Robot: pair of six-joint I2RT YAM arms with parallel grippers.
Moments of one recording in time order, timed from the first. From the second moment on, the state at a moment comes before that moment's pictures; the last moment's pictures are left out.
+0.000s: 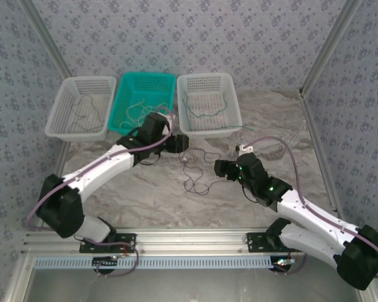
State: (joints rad) left arm -0.66 1.48 1.09 -0.35 0.12 -0.45; right arm 0.70 0.90 0.55 -0.23 0.22 0.58
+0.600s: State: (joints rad) left arm -0.71 1.92 1.18 -0.19 -0.02 -0.24; right arm 0.70 0.80 0.55 -0.28 0.24 0.61
